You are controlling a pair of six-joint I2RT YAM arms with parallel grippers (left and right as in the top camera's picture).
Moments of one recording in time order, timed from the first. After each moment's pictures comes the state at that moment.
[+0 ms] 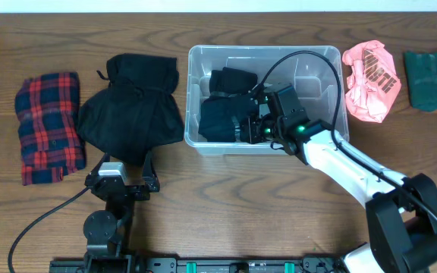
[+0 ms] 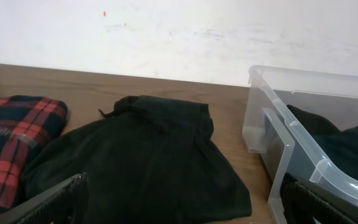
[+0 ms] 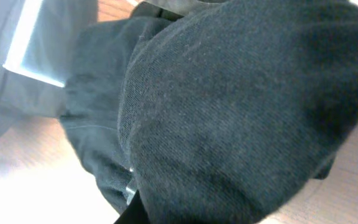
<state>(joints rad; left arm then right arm) -0.03 0.01 0.02 -0.11 0.01 -0.12 0.48 1.68 0.98 -0.21 -0.27 0.36</state>
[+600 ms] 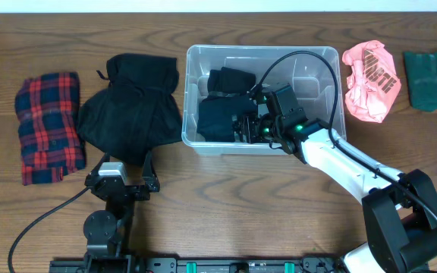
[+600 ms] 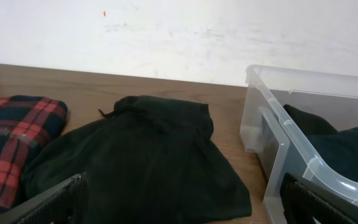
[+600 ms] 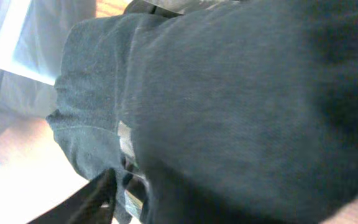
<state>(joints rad) -0.03 0.01 0.02 -0.11 0.01 -0.12 0.48 1.70 0.99 -0.20 -0.27 0.36</state>
